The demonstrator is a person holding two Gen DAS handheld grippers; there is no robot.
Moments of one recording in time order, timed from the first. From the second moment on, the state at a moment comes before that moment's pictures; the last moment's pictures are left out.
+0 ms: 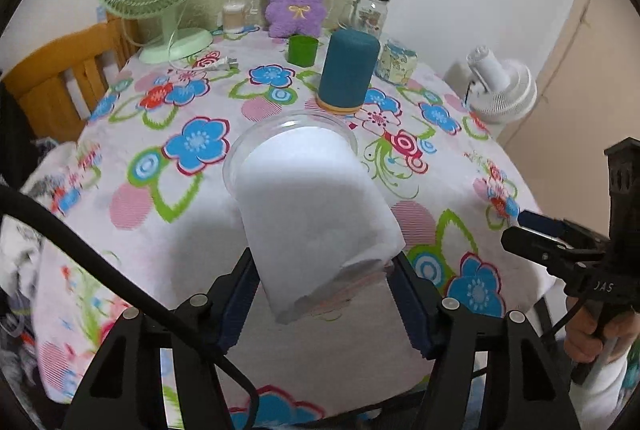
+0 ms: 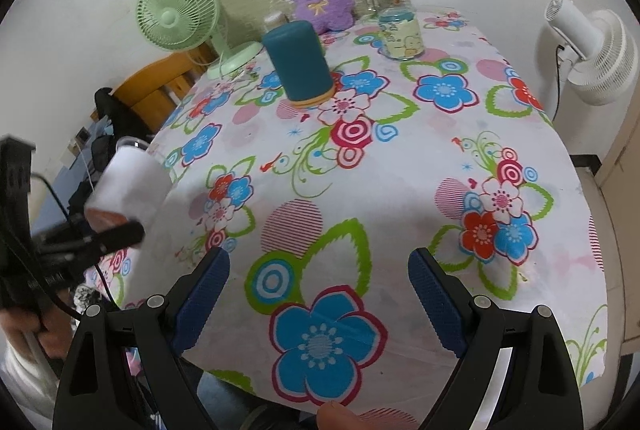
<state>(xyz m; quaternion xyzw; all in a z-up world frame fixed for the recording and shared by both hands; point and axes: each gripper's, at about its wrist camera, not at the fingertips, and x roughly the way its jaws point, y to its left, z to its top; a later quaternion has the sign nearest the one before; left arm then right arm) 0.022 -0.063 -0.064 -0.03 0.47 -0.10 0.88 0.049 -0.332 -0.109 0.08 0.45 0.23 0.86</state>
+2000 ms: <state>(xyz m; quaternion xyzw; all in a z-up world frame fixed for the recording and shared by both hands) 0.057 -0.062 -0.068 0.06 0.67 -0.16 0.72 0.031 -0.294 -0.109 0.02 0.45 0.26 0.85</state>
